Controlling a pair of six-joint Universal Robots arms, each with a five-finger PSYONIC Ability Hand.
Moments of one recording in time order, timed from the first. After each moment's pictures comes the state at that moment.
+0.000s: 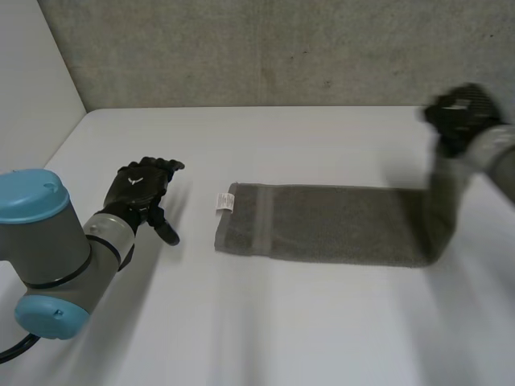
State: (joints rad) left arm 4.38 -1.99 -1.70 3.49 -1.49 3.23; right arm 1.74 -1.10 1.22 0.00 1.34 2.38; left_hand 0.26 0.26 0.25 0.26 0.22; right_hand 1.33 1.30 1.33 1.34 1.16
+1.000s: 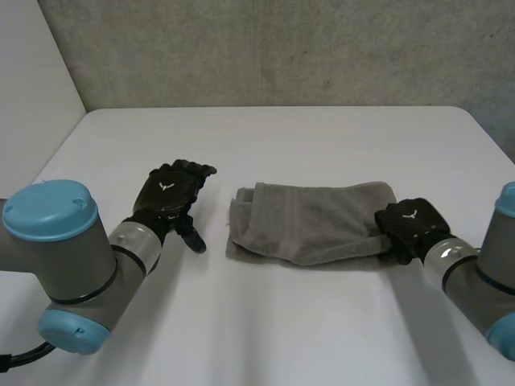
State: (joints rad) left arm 4.26 -1.99 -1.70 3.51 -1.49 3.24; right arm 1.78 -1.14 1.78 -0.22 1.36 2.60; left_hand 0.26 0.26 0.25 0.26 0.22; right_hand 1.29 1.26 1.33 1.34 1.15
